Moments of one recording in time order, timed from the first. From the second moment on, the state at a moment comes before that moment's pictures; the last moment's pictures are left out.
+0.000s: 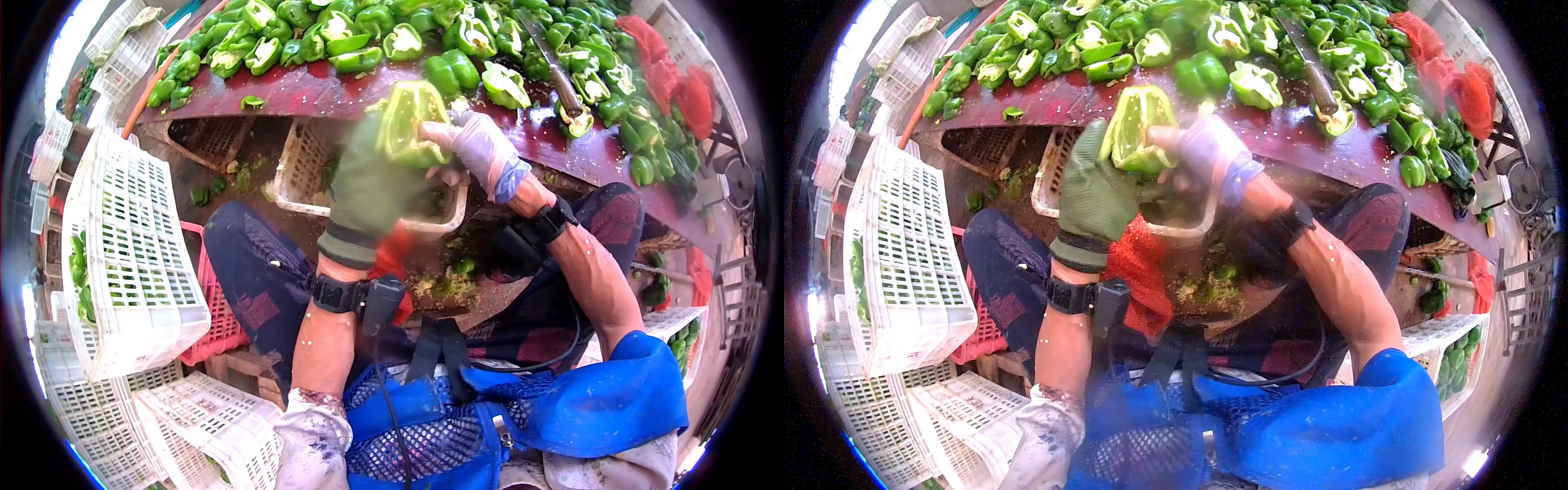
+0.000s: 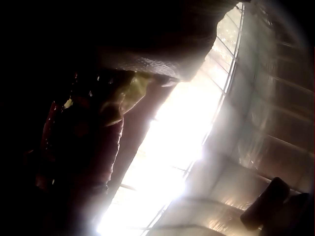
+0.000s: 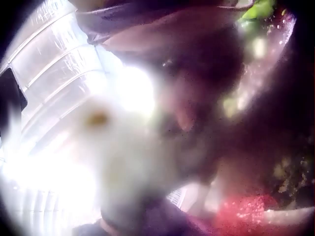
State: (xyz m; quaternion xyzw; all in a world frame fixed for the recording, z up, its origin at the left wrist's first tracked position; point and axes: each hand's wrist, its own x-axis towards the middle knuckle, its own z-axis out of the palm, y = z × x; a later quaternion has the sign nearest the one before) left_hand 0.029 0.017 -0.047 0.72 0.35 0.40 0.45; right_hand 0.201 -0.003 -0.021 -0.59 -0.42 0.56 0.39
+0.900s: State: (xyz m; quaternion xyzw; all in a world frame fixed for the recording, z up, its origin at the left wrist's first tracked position) left_hand 0.047 0.024 -0.071 0.36 0.36 0.50 0.70; right_hand 0.421 0.056 -0.038 -0.90 -0.41 -0.05 0.15
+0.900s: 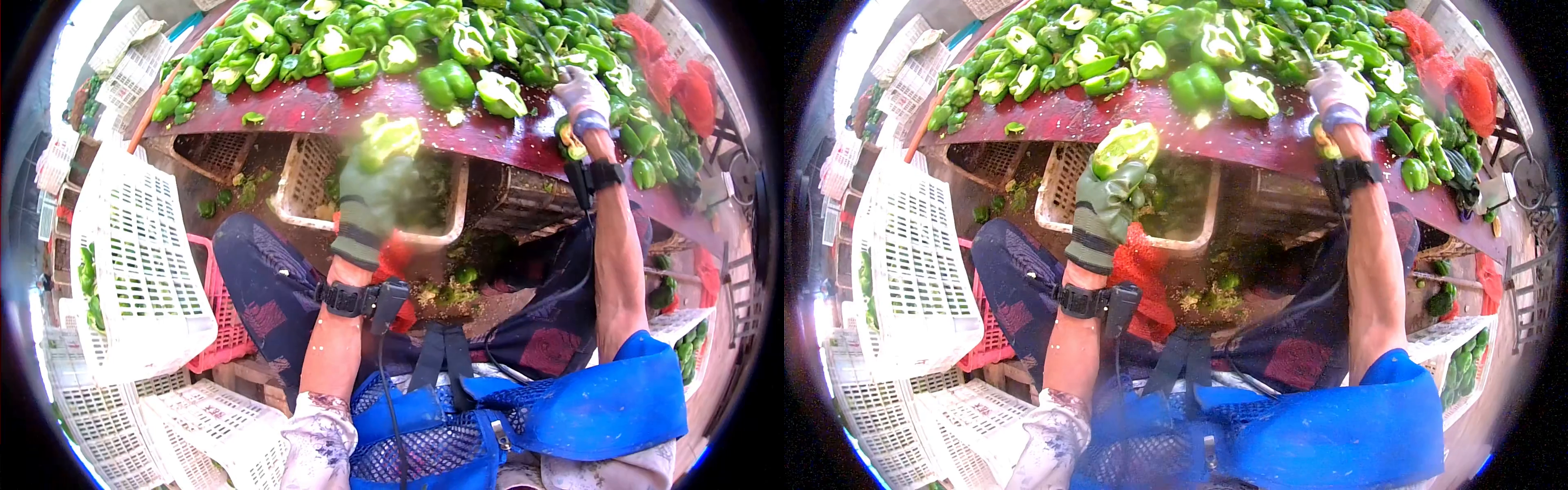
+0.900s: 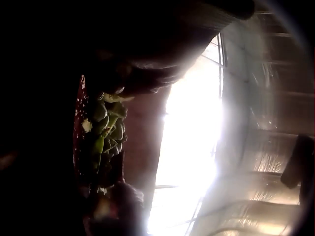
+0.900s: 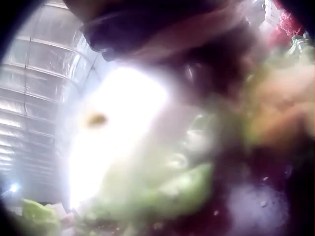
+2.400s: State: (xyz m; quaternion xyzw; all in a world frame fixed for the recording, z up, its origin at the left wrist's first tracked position) left_hand 0.037 0.024 -0.053 0.30 0.31 0.47 0.77; right_hand 0.195 0.003 0.015 -0.61 -0.62 0.41 0.28
